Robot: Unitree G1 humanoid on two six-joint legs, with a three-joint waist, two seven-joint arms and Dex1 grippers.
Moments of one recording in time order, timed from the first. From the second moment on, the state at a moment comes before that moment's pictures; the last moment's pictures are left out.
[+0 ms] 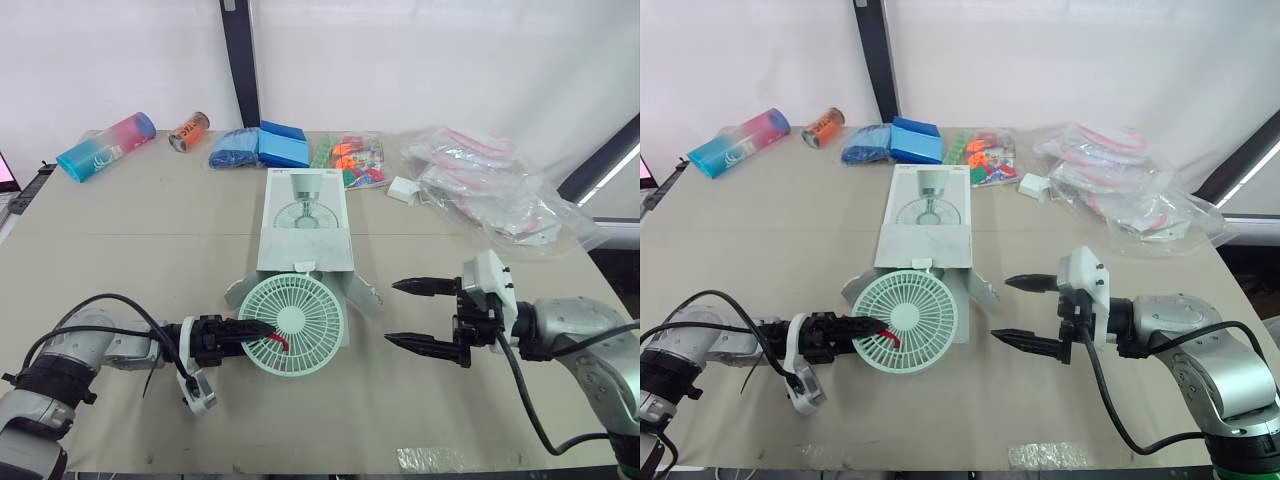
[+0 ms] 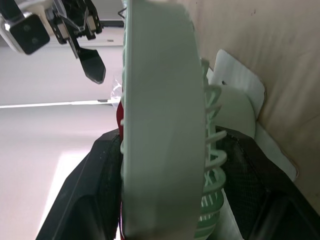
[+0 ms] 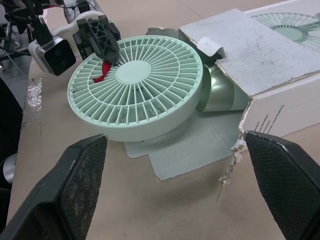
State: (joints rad) left arm -0.42 0.84 -0.35 0.31 1.50 -1.26 0.77; right arm -0.09 -0.85 -0.16 -0.49 0.65 0.58 1.06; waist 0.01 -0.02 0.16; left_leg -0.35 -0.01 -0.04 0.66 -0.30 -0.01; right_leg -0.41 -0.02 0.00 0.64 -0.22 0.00
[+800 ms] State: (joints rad) left arm -0.51 0.88 -0.58 0.35 1.45 -0.98 0.93; right arm -0.10 -0.85 -0.13 -0.48 0.64 0.56 1.06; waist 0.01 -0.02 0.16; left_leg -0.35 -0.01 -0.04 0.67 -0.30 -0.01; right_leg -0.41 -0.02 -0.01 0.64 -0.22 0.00
